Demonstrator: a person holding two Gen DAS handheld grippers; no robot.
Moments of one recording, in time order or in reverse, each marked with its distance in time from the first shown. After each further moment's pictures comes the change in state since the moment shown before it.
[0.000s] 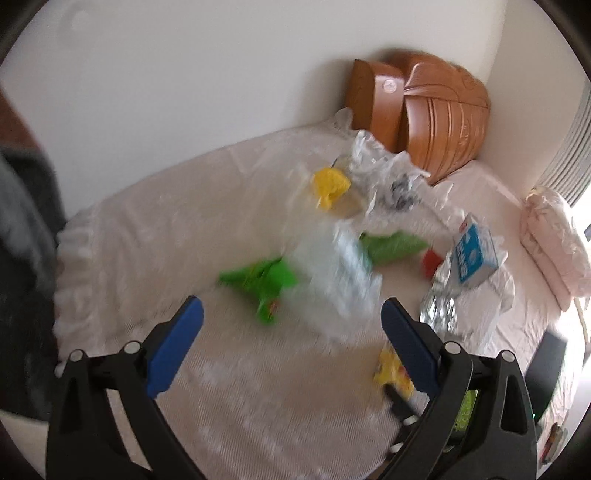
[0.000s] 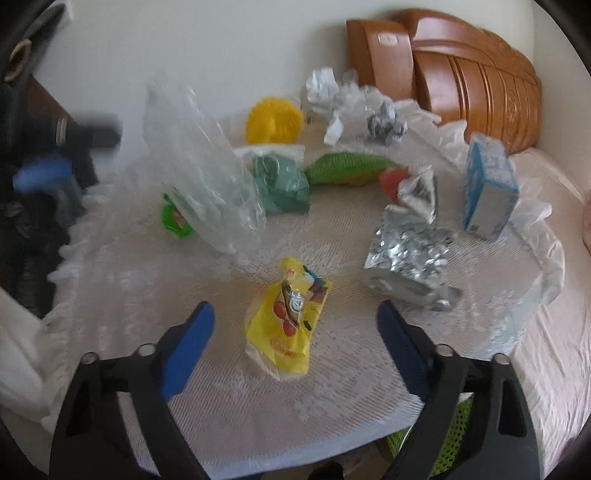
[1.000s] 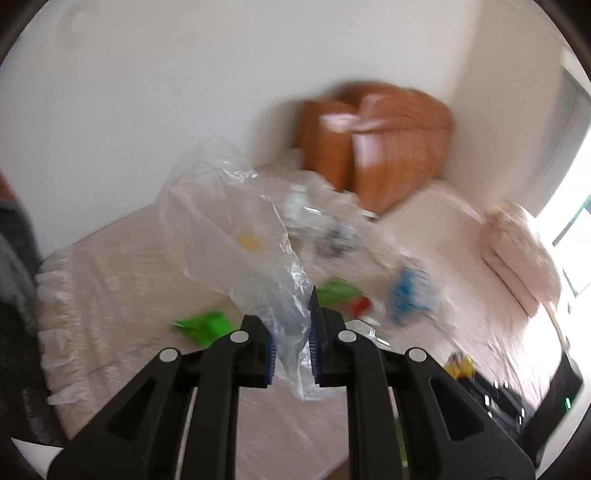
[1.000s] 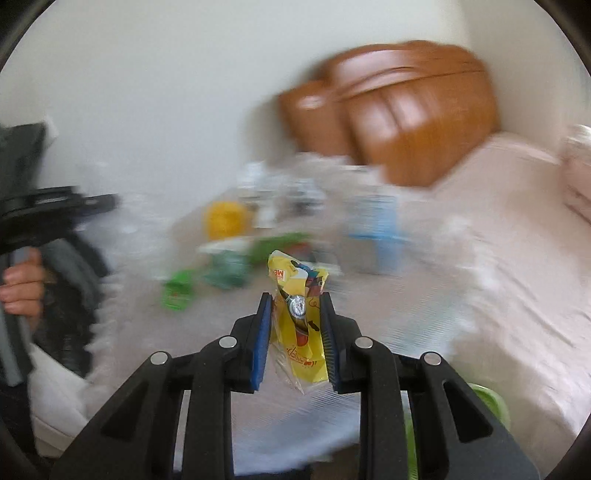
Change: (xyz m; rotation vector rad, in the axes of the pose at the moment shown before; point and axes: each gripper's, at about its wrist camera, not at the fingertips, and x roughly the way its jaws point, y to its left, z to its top) left arm -0.059 -0.058 0.035 0.050 -0.074 -0.171; right arm -0.132 -0.141 -0.019 0.237 -0.204 -0.027
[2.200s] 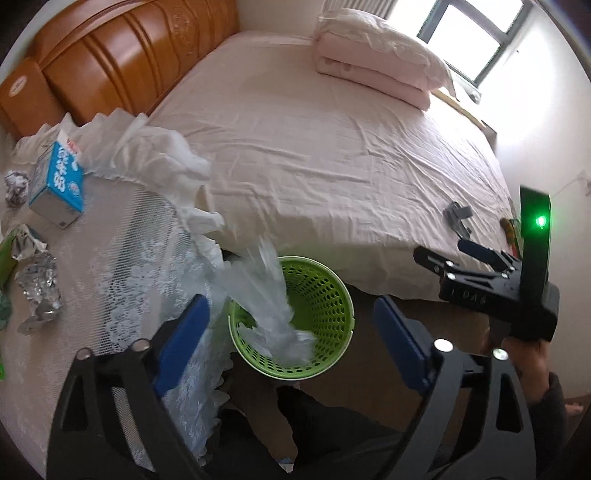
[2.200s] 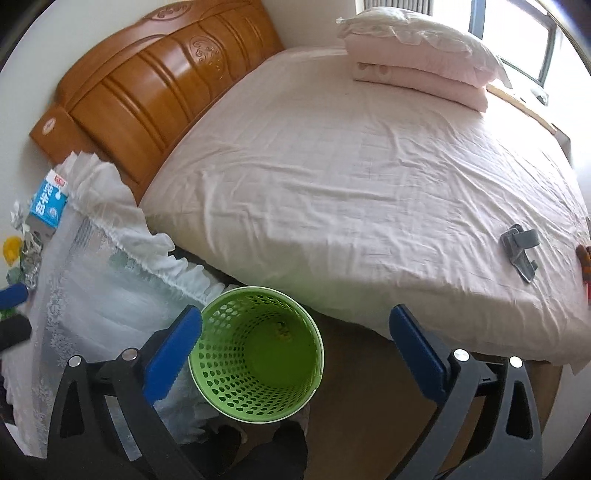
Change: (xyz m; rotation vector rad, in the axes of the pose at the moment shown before) left arm 0.106 -0.317 -0.182 0.592 0.425 -0.345; right arm -0.074 -0.280 -0.137 0.443 0.136 -0.437
